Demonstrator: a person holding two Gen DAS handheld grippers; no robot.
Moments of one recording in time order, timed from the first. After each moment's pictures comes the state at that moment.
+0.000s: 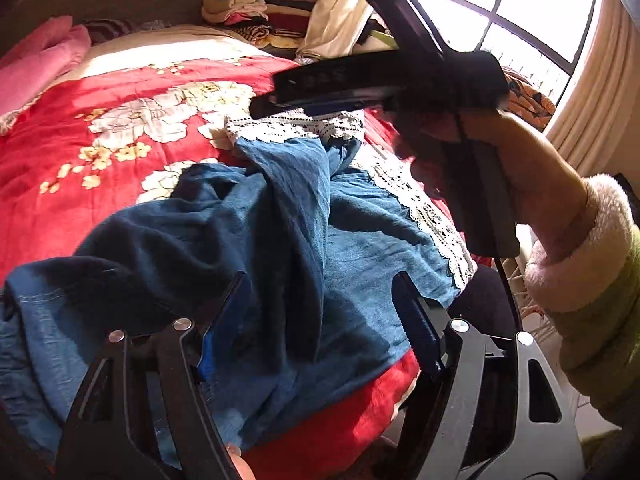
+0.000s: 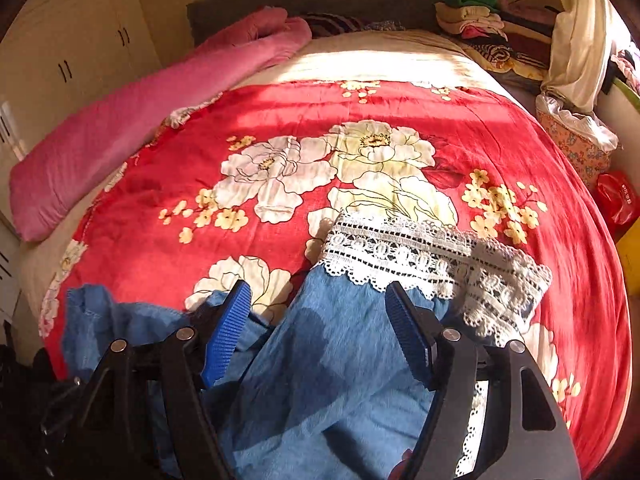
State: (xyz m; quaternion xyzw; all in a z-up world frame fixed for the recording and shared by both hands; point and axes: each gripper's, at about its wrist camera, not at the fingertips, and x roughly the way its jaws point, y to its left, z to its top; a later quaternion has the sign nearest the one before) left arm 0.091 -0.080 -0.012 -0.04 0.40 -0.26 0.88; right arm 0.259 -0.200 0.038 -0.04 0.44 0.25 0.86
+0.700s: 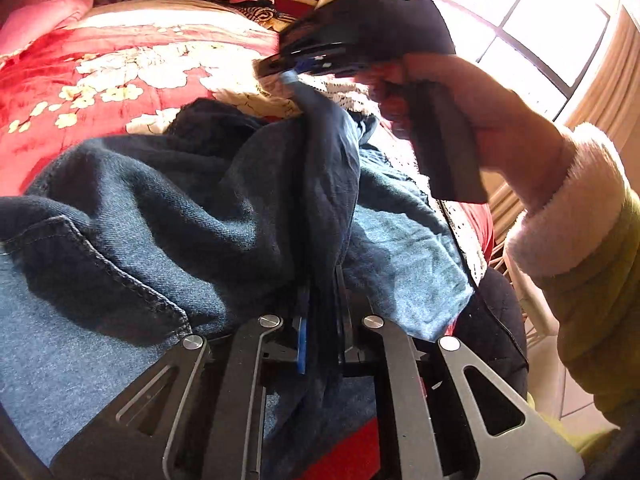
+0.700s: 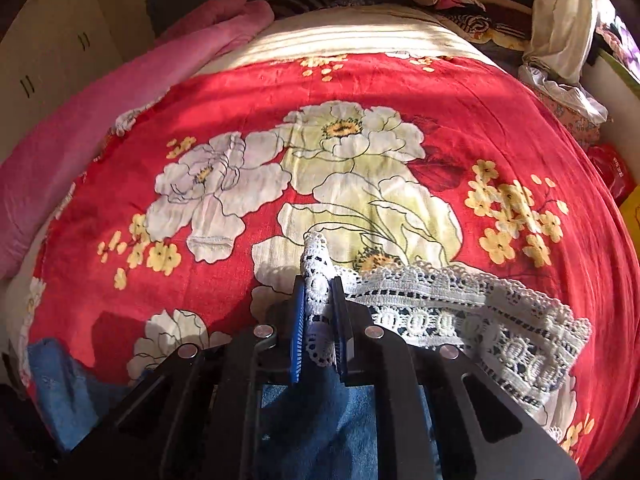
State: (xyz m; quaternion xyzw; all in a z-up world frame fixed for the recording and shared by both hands) left arm 0.097 -0.059 -0.052 -0.10 0.42 -0.29 0.86; right arm 0.321 -0.205 0.014 0.00 0.46 0.20 0.87
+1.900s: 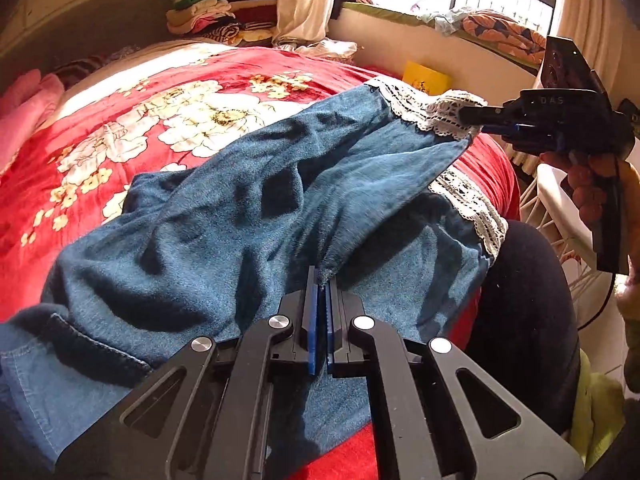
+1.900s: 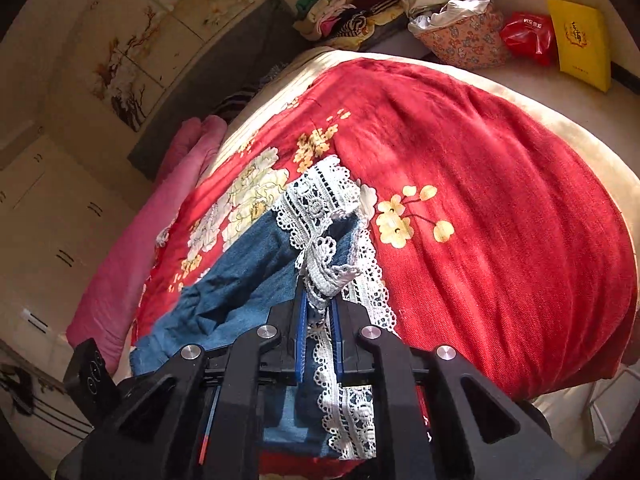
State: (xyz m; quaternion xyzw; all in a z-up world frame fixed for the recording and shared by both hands) left arm 0.092 -0.118 -0.032 0.08 0.40 -0.27 0.87; right arm 0.135 -0.440 0.010 0.28 0.39 0.17 0.86
